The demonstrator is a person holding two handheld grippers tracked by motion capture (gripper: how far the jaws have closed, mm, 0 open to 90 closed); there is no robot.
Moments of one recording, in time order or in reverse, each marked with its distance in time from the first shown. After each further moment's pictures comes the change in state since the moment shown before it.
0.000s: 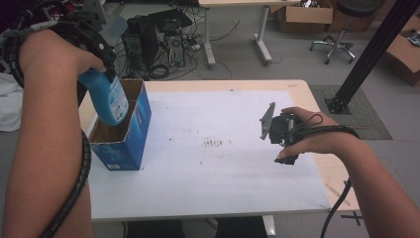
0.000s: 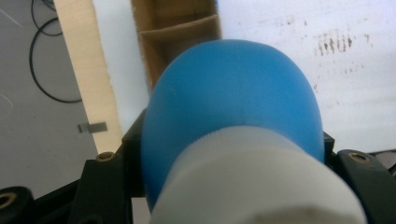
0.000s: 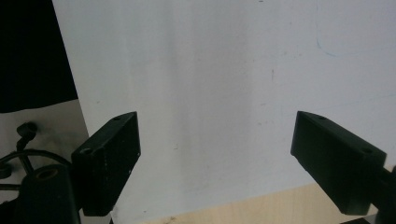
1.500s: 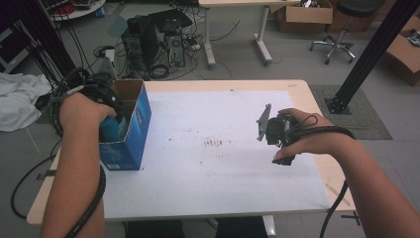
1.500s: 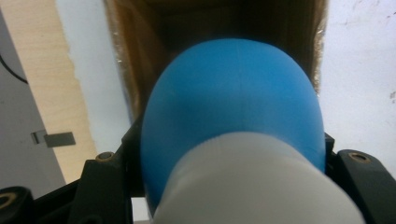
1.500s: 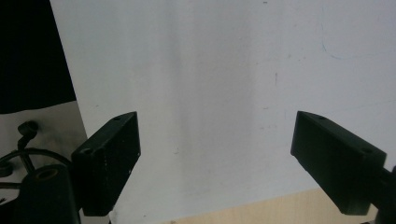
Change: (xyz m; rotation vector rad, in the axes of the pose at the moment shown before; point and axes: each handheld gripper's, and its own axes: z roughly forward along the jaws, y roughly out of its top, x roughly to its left) left arm 0.030 -0.003 0.154 0.081 -0.022 -0.041; right arm 0.000 0.005 0.007 0.007 0.009 -0.003
